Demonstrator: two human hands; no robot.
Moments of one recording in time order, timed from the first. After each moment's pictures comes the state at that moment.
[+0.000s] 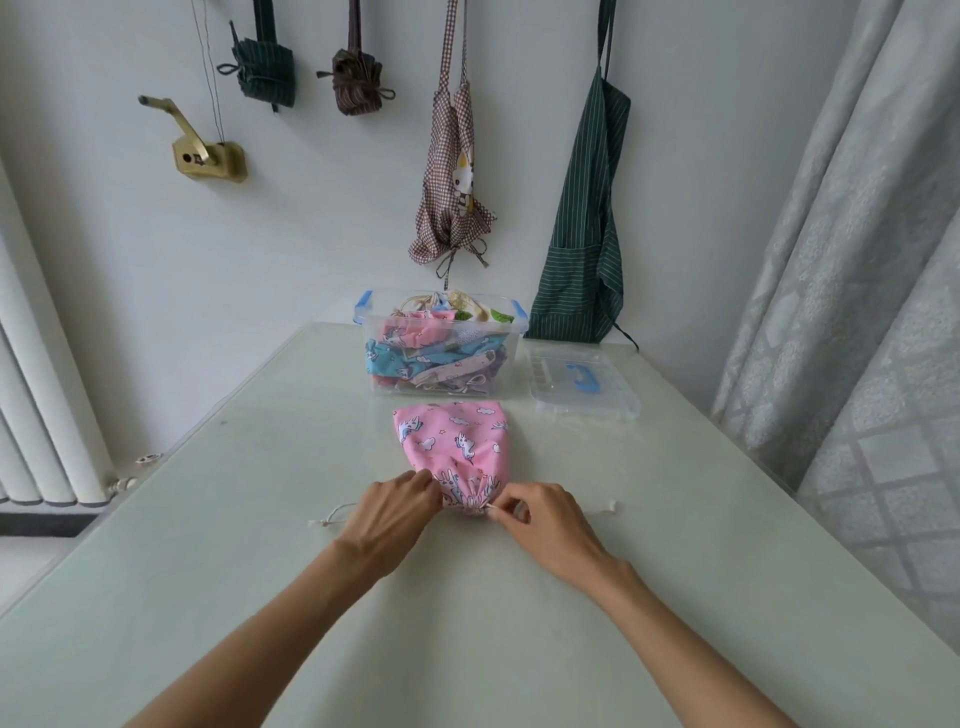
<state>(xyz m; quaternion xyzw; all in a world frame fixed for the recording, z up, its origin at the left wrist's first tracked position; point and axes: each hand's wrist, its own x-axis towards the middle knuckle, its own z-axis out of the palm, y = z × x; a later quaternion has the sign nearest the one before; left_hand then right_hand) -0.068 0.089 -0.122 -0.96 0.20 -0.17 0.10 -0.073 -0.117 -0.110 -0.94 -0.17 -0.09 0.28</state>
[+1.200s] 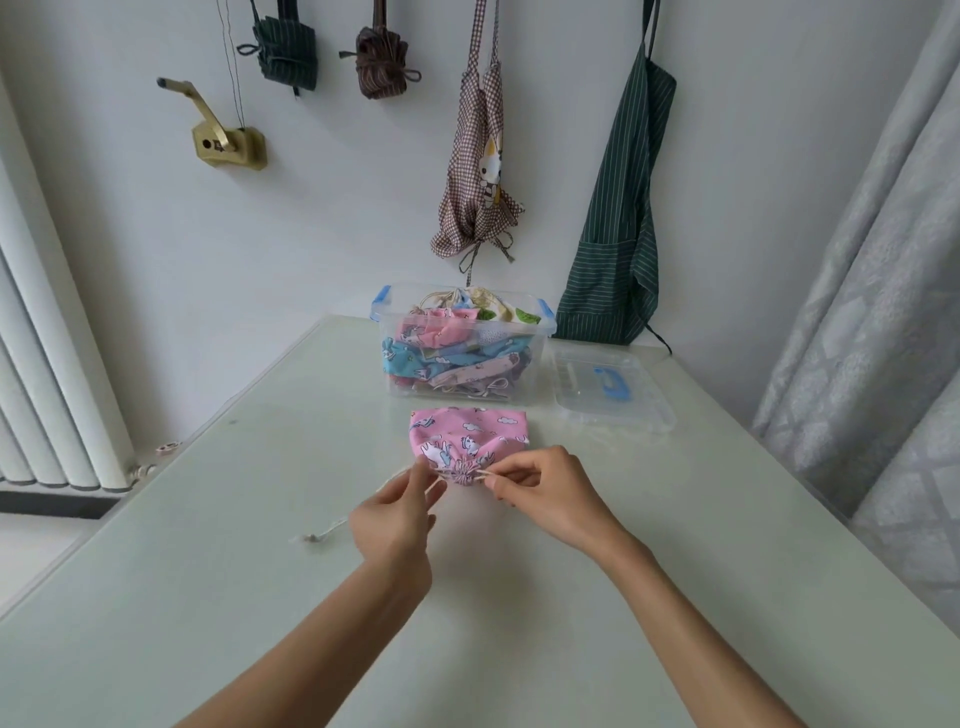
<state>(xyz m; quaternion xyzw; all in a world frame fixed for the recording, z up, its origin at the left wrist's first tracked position) -0.087 0.045 -0.081 -0.49 -0.25 -0.14 -0.82 -0.039 -0.094 -0.075 -0.87 -0.17 -0.03 0.46</state>
